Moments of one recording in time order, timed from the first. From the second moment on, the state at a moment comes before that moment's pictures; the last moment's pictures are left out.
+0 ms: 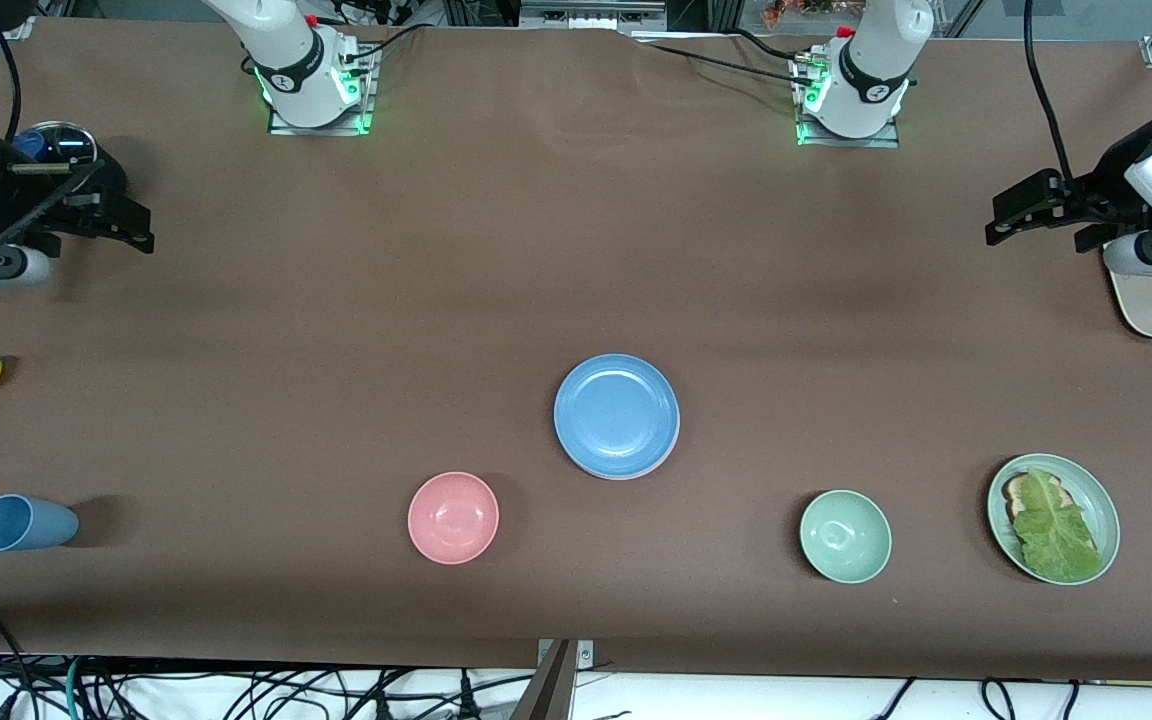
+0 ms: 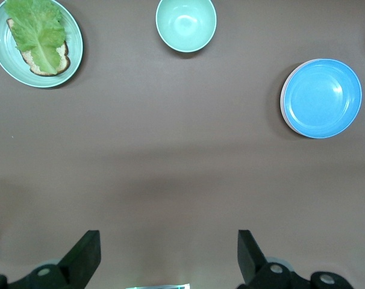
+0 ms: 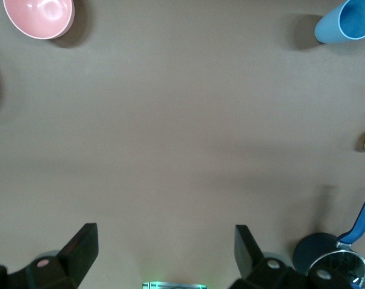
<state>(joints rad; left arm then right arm) -0.07 0.14 0.00 -1.33 -0.08 1.36 -0.05 0.08 0.14 0.03 -1.38 -0.03 1.42 0.03</state>
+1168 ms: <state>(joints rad) -0.07 0.14 0.00 -1.33 -0.08 1.36 -0.05 0.07 0.13 0.02 -1.38 0.01 1.38 0.02</state>
